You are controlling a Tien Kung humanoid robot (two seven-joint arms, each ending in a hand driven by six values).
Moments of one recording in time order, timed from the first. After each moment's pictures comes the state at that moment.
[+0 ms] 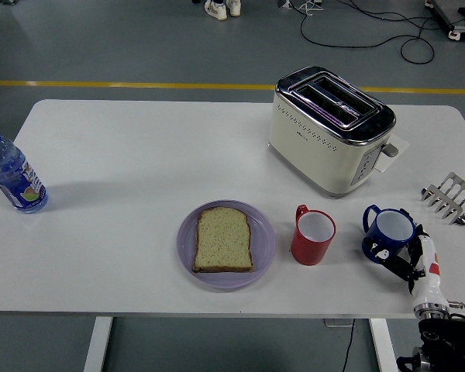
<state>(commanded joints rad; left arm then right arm) 0.01 0.00 -0.33 -0.19 0.32 0.17 -0.06 0.14 -0.08 1.11 0.85 -0.96 -0.38 0.57</state>
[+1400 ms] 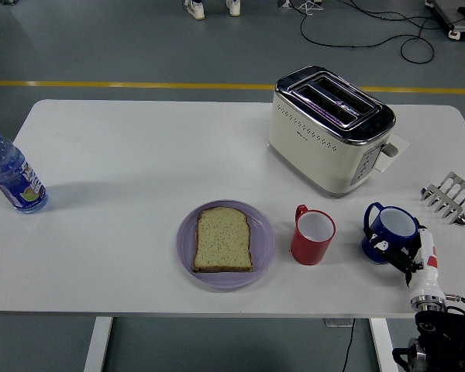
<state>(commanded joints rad) 0.00 0.00 -0.35 -0.19 0.33 0.17 -0.06 0.18 -0.07 1.10 0.83 -0.91 -0.39 0.60</state>
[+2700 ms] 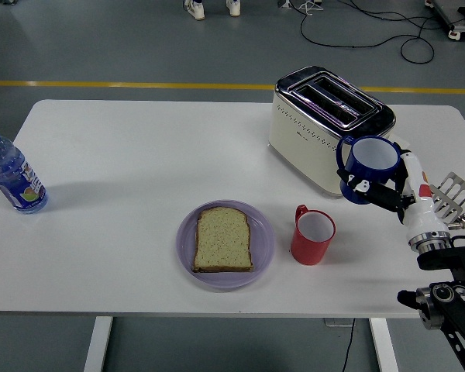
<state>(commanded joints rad) 0.01 0.00 -0.37 -0.19 0.34 0.17 -0.06 0.17 -0.21 1.12 1.57 -1.30 -0.42 0.00</state>
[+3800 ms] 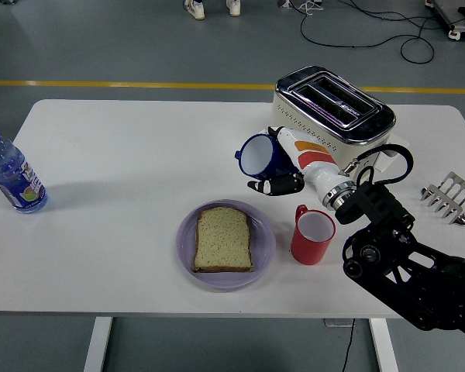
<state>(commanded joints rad) 0.01 0.00 -0.37 -0.19 0.33 0.17 -0.06 0.69 -0.20 0.63 1.35 -1.81 -0.31 -0.28</state>
